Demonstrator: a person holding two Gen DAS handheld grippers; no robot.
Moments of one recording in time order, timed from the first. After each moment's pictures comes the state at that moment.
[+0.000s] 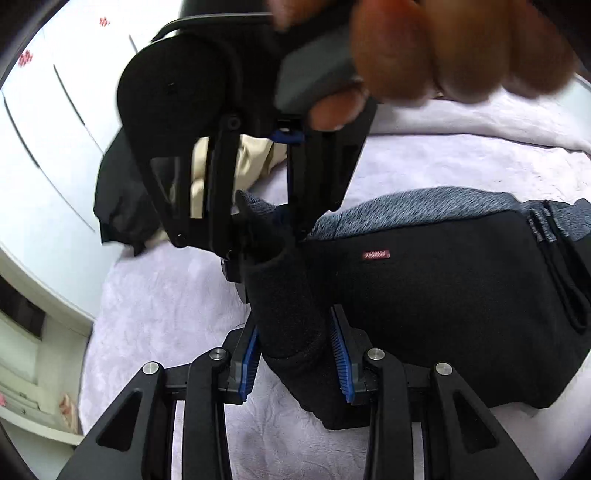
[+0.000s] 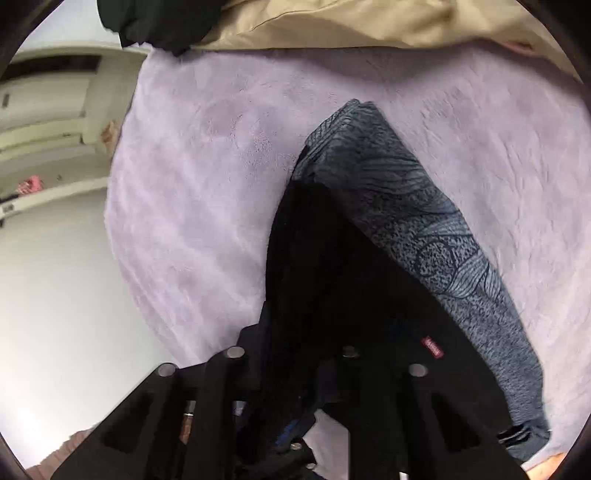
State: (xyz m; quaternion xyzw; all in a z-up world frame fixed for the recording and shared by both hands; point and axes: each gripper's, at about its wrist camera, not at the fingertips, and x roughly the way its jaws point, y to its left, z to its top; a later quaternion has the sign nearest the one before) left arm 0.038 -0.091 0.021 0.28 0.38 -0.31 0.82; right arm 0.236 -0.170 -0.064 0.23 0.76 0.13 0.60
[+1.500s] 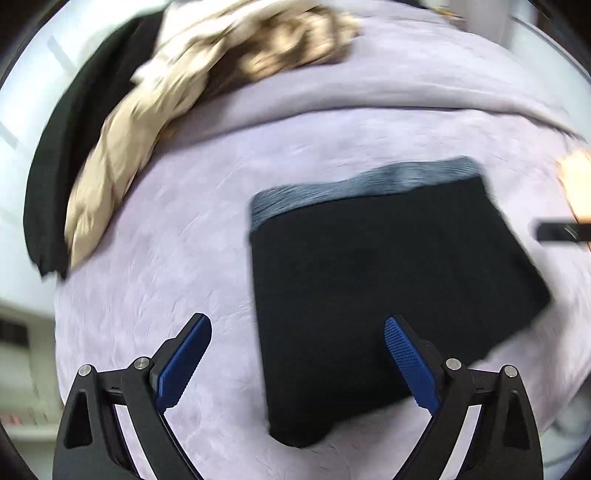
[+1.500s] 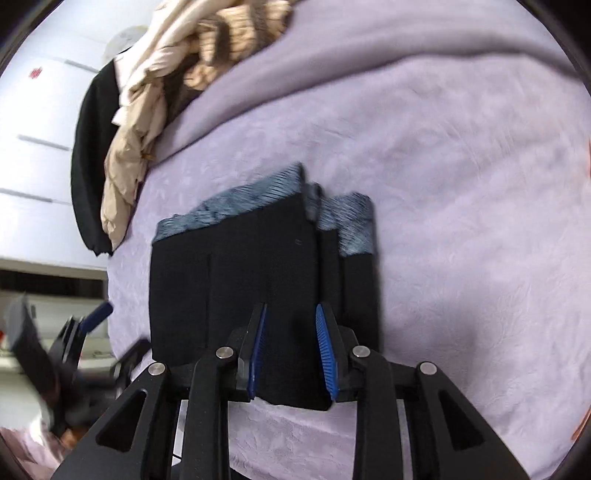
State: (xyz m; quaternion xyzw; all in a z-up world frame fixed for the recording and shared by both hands) left arm -0.077 -0.253 0.060 0.32 0.52 -0.34 0.72; right arm -0.209 -0.462 -0.015 0.41 0.51 -0.15 0.74
